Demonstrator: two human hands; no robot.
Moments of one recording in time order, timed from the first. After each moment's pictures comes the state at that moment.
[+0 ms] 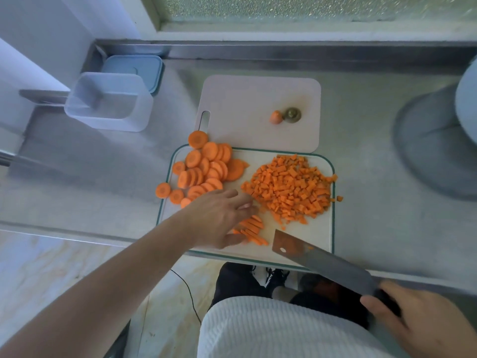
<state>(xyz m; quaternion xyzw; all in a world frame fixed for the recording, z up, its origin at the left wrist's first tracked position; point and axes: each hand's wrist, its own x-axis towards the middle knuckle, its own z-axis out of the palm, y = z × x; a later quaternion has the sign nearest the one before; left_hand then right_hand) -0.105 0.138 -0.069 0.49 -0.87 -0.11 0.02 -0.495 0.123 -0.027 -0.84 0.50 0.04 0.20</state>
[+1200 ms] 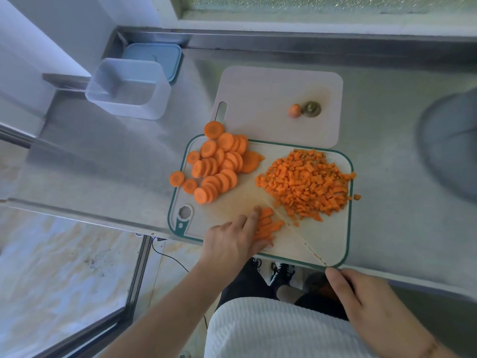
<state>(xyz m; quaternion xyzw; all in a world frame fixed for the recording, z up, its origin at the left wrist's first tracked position) -0.167 0.208 -0.105 0.73 -0.68 0.03 0.09 -0.416 0.138 -0.021 -0.73 0.51 0.02 0.46</state>
